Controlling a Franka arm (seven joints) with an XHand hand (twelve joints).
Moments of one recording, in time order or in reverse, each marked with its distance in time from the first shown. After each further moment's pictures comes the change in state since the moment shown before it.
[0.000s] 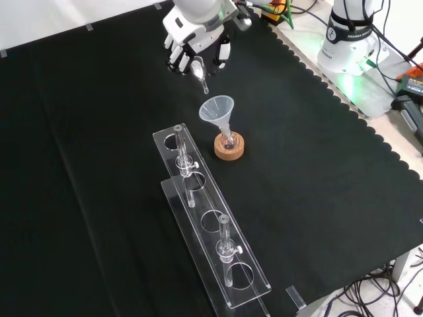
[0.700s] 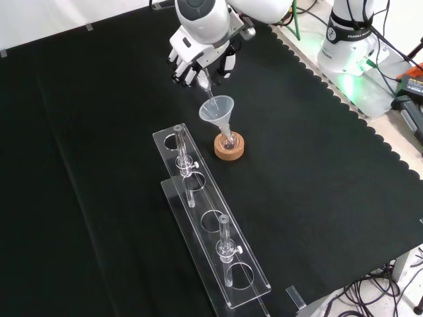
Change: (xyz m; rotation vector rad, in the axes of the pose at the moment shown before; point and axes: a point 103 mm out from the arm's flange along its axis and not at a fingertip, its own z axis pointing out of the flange) arm 0.025 0.004 -0.004 0.016 -0.105 -0.038
